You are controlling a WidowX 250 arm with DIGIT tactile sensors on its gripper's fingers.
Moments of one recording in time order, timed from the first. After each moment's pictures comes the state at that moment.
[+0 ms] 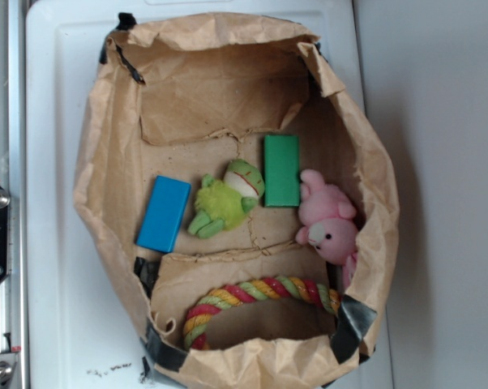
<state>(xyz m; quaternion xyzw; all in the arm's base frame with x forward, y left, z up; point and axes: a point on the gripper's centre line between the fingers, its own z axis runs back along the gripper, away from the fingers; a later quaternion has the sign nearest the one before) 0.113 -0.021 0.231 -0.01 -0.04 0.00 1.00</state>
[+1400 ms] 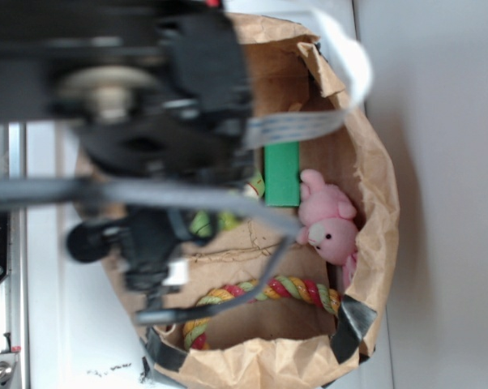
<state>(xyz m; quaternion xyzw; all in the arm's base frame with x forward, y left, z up) 0.253 0.023 0.179 -0.04 -0.09 0.00 1.00</state>
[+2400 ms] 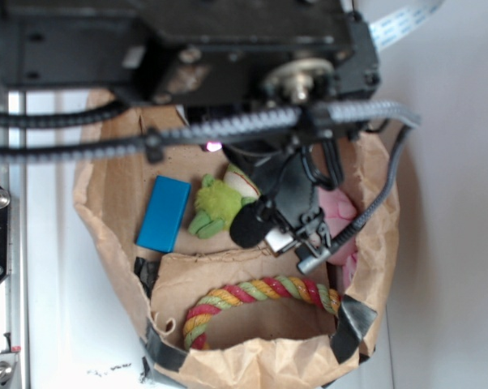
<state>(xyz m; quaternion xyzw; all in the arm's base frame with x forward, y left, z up) 0.289 0.040 0.166 -0.05 -0.10 0.28 0.95</state>
